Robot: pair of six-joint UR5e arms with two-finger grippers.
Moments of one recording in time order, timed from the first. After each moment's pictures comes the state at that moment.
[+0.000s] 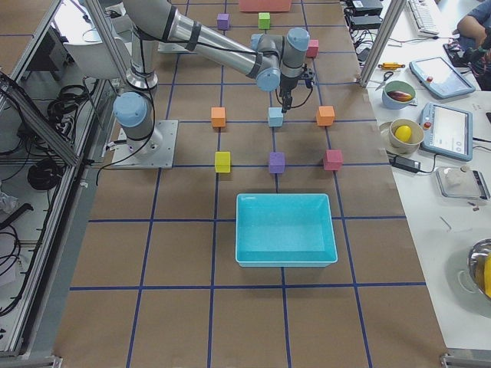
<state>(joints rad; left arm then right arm) -1.57 -1.65 -1.44 -1.52 1.55 0.01 1.55 -1.19 1.73 -2.04 -1.56 -0.05</state>
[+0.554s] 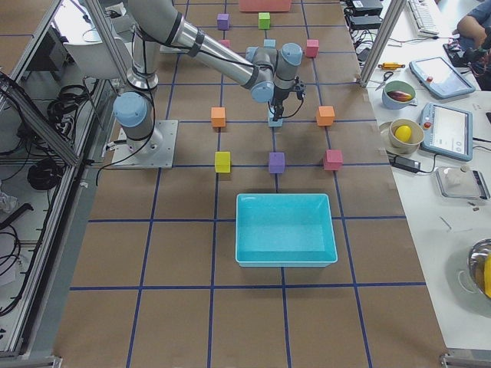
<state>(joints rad) -1.57 -1.65 -1.44 -1.52 1.55 0.01 1.55 -1.16 1.81 -2.13 -1.56 -0.05</state>
